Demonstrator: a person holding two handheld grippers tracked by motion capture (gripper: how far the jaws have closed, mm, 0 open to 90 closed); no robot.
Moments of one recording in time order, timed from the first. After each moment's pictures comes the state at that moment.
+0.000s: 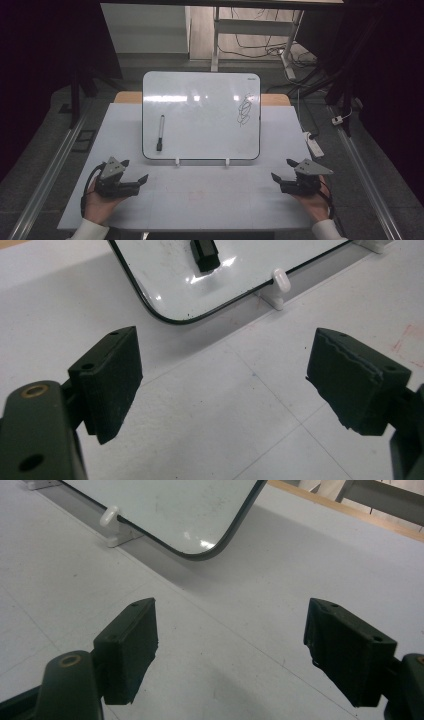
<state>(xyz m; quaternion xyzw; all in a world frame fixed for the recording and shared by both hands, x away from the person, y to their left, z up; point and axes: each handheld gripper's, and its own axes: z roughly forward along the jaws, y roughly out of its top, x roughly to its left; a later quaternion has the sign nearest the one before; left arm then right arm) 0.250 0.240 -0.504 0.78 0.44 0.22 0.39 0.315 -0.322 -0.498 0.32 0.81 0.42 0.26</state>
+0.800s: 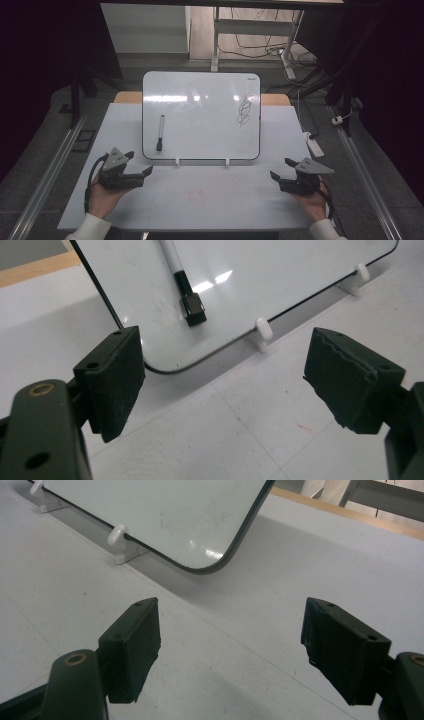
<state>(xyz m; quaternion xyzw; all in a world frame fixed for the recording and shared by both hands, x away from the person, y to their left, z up) 0.264 0.224 -0.471 0.77 0.44 0.23 0.41 0.316 -0.319 -0.496 0.33 0.79 0.45 0.25</state>
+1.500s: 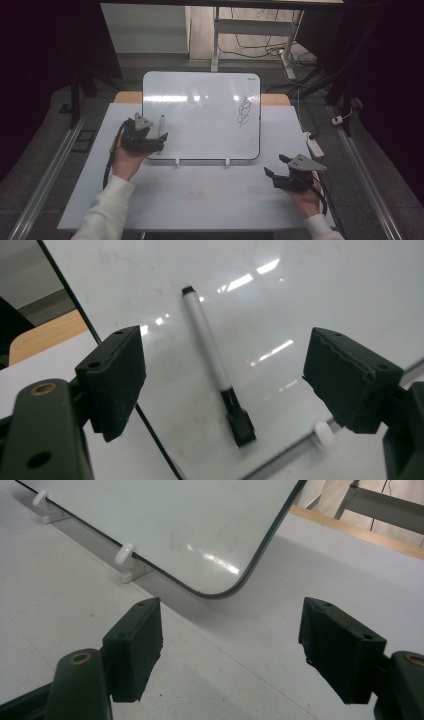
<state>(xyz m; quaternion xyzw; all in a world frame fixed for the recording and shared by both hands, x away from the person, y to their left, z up) 0.353 0.179 -0.430 0.77 0.46 0.29 0.34 0.319 -0.297 -0.487 0.32 0.80 0.44 0.26</state>
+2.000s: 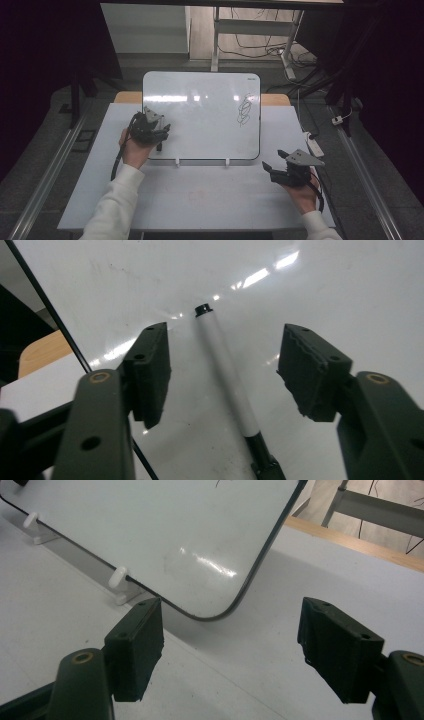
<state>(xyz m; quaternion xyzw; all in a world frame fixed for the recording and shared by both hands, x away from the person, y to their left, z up) 0.382 0.171 -0.445 0.77 0.47 0.31 0.32 0.325 -0.285 -0.476 0.34 0.78 0.45 0.27</state>
